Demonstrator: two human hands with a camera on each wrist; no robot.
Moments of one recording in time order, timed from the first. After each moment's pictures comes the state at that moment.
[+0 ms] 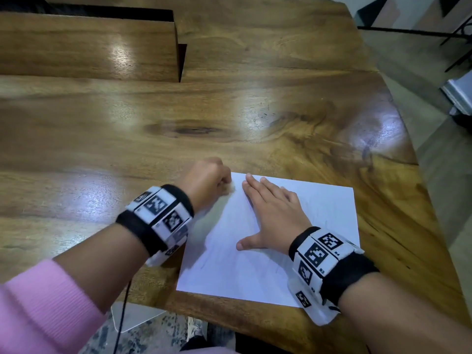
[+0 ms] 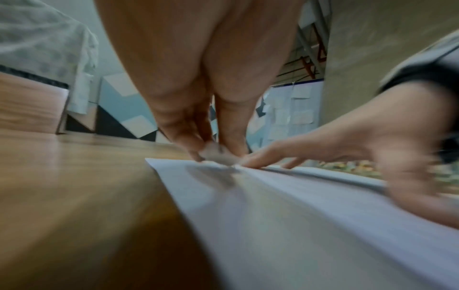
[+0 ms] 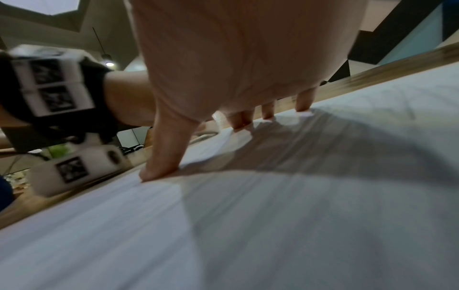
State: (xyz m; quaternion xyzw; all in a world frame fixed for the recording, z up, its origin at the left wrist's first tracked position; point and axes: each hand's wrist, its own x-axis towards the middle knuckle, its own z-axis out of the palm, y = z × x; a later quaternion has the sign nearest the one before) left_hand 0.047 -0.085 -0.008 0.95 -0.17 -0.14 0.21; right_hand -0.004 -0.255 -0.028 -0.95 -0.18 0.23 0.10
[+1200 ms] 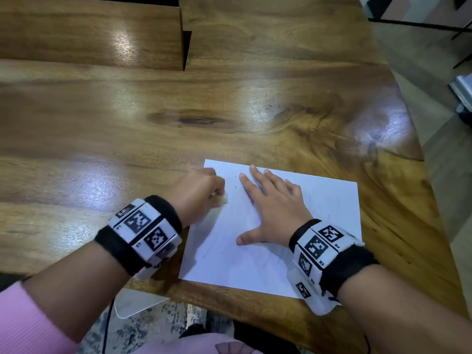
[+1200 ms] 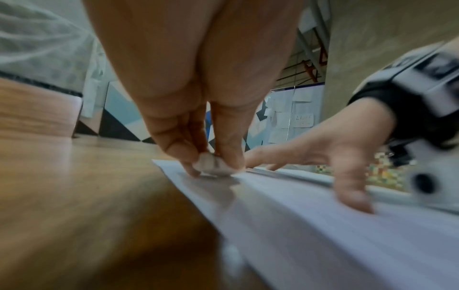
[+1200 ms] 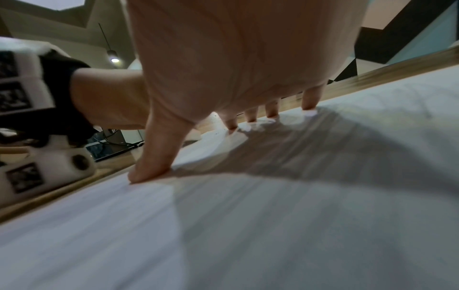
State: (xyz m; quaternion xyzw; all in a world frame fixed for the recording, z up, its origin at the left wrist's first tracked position) left_hand 0.015 -0.066 -0.012 0.95 -0.17 -0.16 0.21; right_hand -0.005 -0.253 -0.031 -0.95 -0.18 0.24 0.07
